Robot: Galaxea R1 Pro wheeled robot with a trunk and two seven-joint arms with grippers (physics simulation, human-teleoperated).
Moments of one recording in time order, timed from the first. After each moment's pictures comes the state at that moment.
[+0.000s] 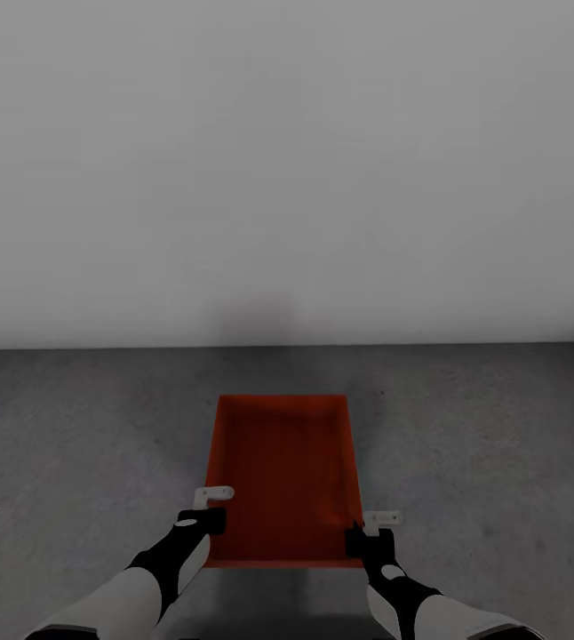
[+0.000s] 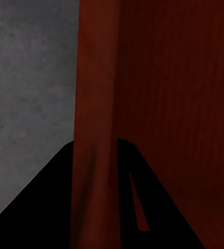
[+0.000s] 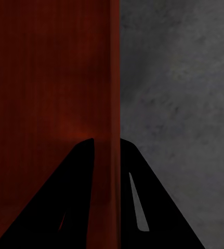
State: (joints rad) left arm -0.68 -0.11 -0.03 -0.25 0.06 0.08 0.19; right arm -0.67 0.12 0.17 0.00 -0.12 -0.37 -0.14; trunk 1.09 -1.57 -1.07
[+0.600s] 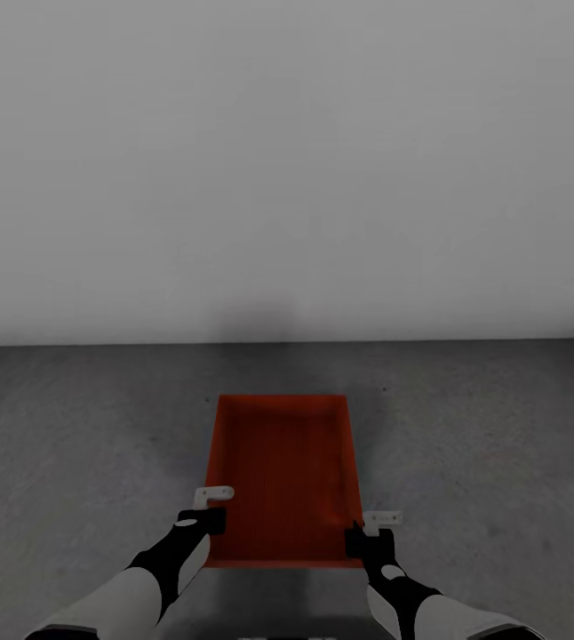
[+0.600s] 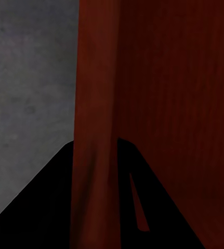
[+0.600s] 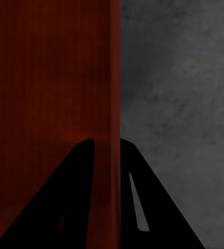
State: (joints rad) left arm -0.68 -0.11 -0.03 -0.25 0.06 0.08 0.19; right arm -0.67 0.12 0.17 0.00 -0.12 -0.37 -0.14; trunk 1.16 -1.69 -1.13
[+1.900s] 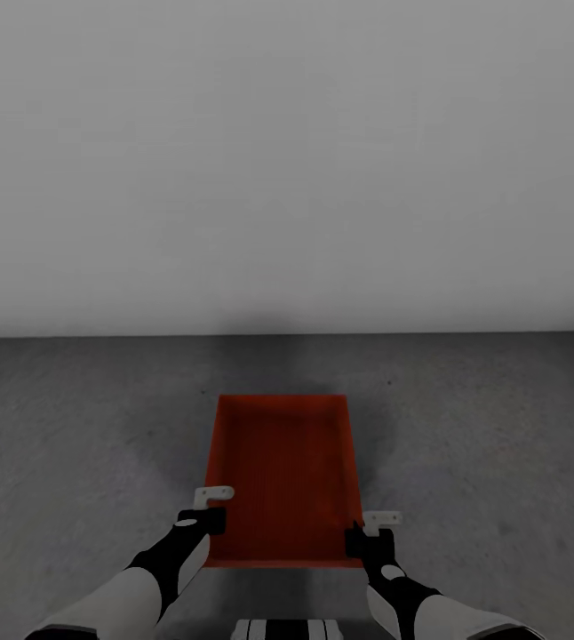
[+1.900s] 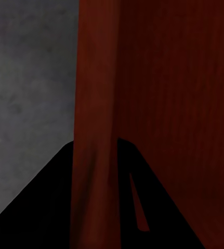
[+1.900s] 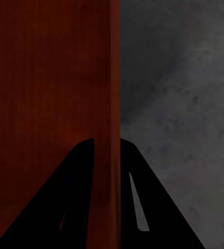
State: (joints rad) left arm -0.68 -0.11 -0.04 -0.25 0.07 0.08 0.19; right arm -0.67 0.12 0.17 0.00 -0.12 -0.38 -0.14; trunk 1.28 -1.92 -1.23
